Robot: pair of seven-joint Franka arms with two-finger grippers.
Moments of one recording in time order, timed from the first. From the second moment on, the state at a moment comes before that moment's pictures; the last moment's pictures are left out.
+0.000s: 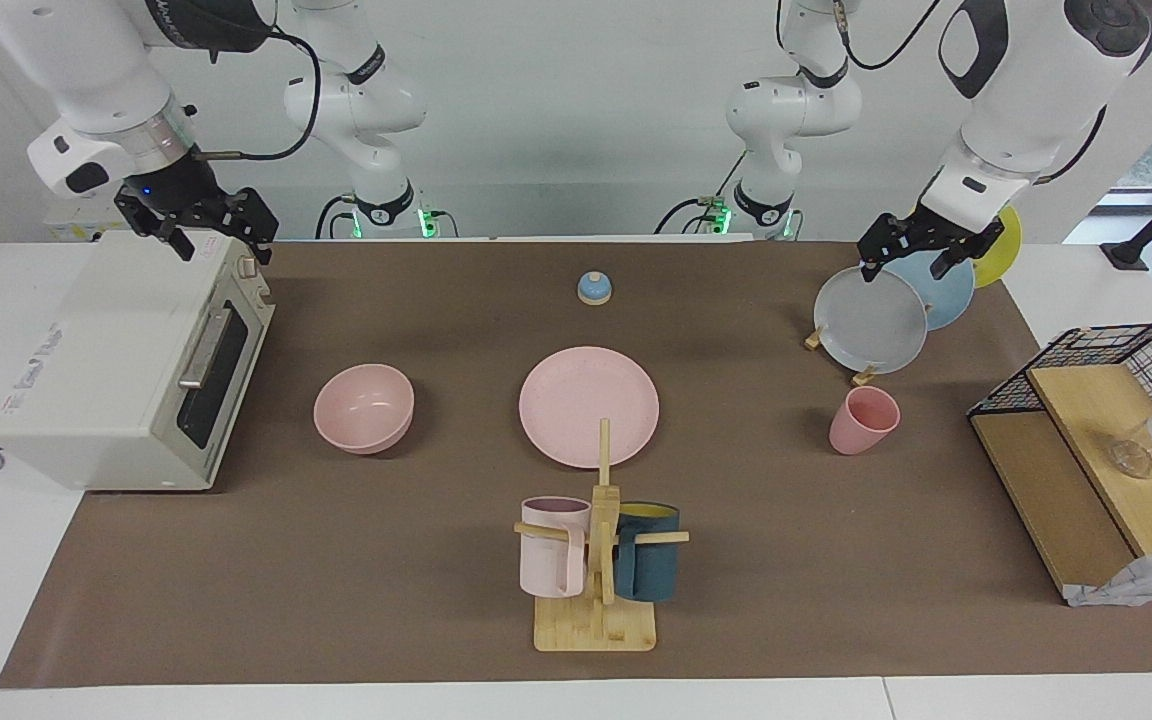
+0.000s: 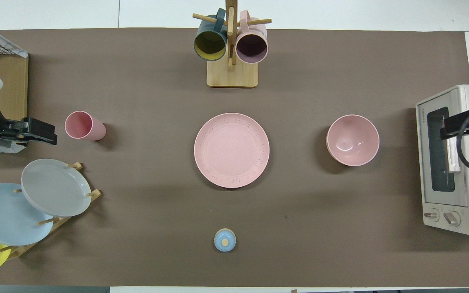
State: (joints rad) left arm -0.01 -0.05 -0.10 -1.68 -0.02 1.56 -0.06; right arm 0.07 -0.02 -0.12 -1.57 -0.01 1.46 0.04
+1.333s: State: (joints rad) left arm -0.01 -0.05 -0.10 -1.68 -0.02 1.56 -0.07; right arm 0.32 0.10 -0.10 -1.84 0.01 2.01 0.11
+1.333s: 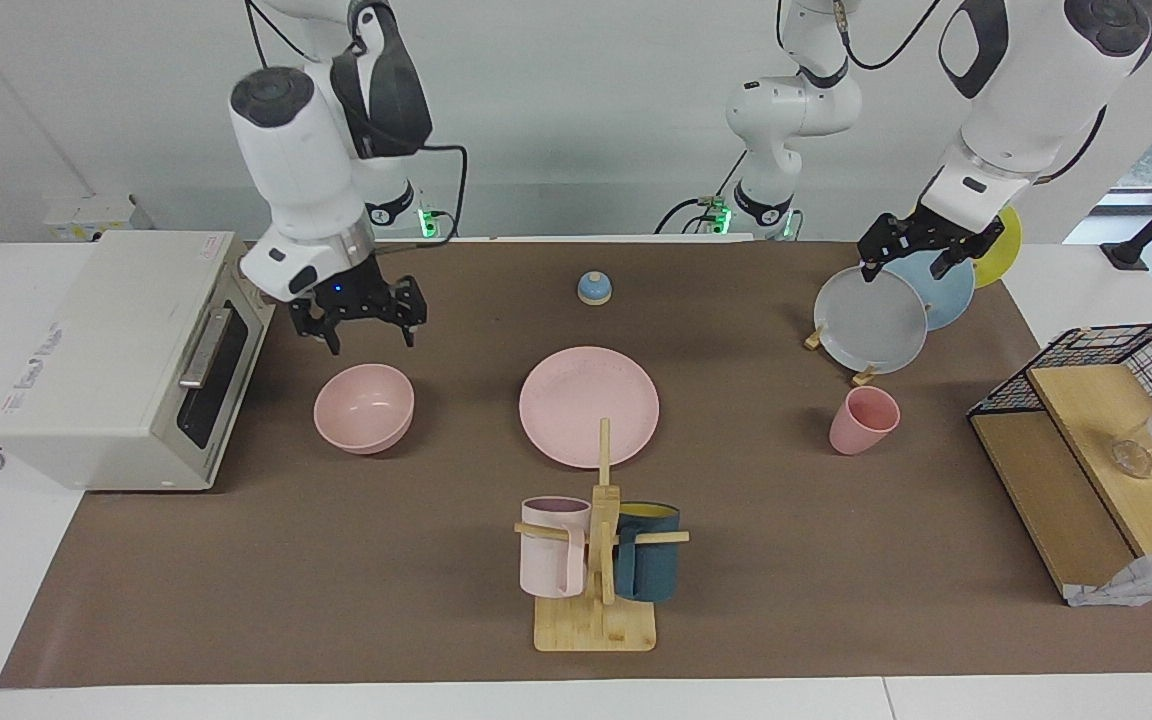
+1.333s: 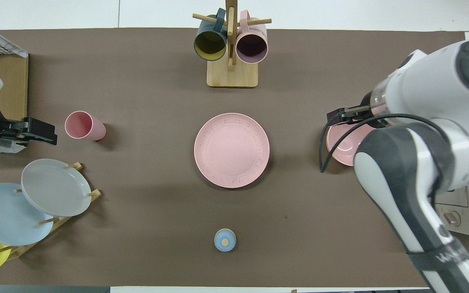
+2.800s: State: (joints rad) left arm -0.01 -0.05 -0.09 -1.68 -0.02 1.56 -0.07; right arm 0.43 0.20 -0.11 -1.95 0.00 2.08 0.18
